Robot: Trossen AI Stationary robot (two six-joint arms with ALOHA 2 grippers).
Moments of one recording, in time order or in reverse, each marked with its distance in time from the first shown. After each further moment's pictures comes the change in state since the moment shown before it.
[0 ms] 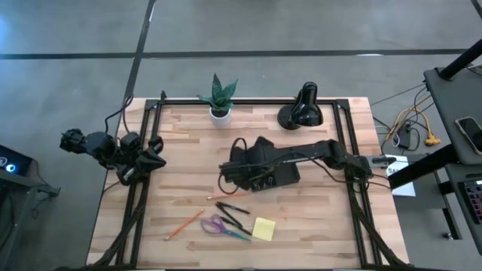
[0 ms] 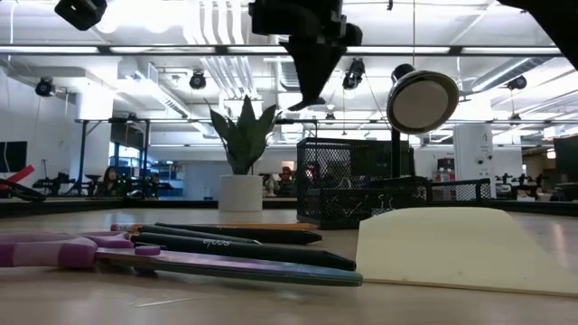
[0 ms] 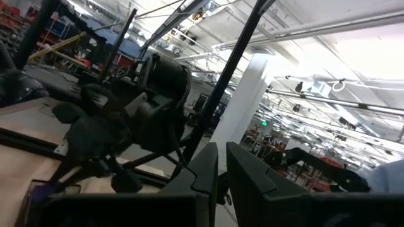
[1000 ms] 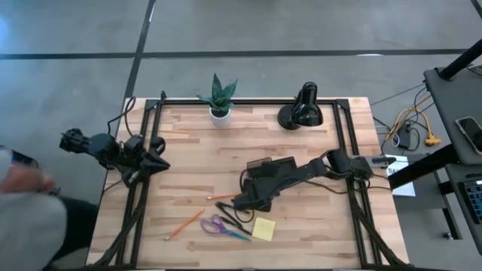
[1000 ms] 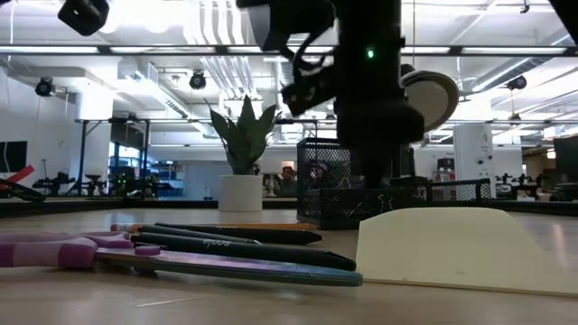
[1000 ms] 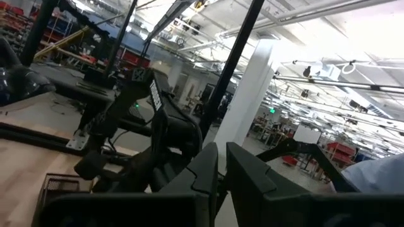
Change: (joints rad) left arm 0.000 0.019 -0.024 -0.008 0.004 0.051; right arm 0.133 -0.014 -0.484 0.197 -0.049 -0.136
